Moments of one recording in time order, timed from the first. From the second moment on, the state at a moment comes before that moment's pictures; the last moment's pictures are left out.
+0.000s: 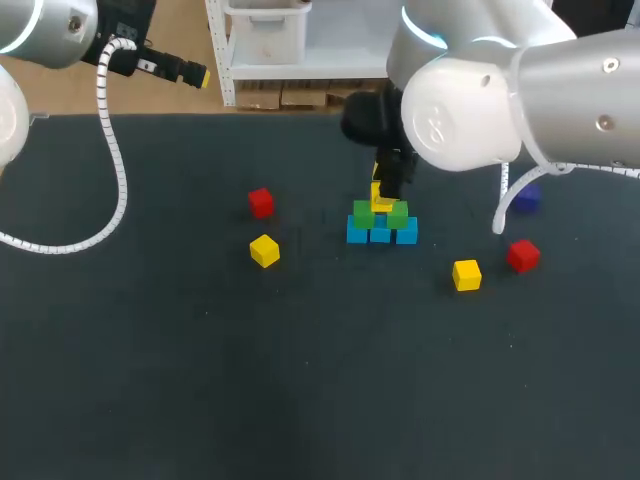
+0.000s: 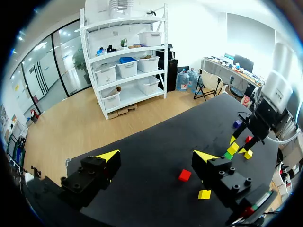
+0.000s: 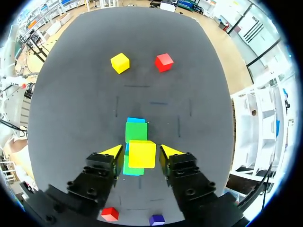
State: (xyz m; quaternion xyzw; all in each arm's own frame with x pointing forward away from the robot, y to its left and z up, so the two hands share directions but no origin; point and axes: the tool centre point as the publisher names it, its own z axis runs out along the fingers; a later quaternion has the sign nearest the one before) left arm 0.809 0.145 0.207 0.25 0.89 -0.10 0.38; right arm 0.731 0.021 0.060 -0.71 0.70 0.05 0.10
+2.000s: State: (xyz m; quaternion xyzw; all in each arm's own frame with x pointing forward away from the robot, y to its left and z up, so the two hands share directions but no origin) left arm 0.809 0.145 0.207 0.25 0.89 -0.10 0.38; right arm 0.743 0.015 0.088 -0.67 0.73 0.05 0.14
